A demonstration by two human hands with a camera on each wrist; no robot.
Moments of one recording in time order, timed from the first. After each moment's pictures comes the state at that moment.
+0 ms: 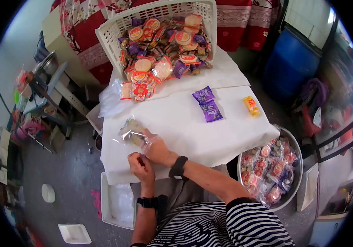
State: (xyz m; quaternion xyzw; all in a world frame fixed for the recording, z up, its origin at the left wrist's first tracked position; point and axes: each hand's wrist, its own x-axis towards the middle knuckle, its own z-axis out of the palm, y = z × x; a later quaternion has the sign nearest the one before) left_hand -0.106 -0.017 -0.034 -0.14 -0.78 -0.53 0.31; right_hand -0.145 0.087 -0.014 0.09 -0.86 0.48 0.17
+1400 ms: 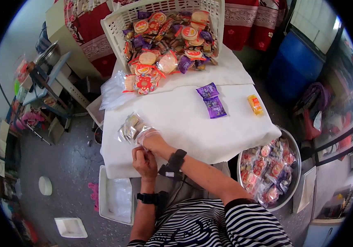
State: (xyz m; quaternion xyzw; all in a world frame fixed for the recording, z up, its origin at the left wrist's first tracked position) left_hand -0.106 -0.018 -0.034 -0.17 -0.79 -0.49 0.32; right_hand -0.171 0.086 -0.043 0.24 -0.94 0.18 0.19
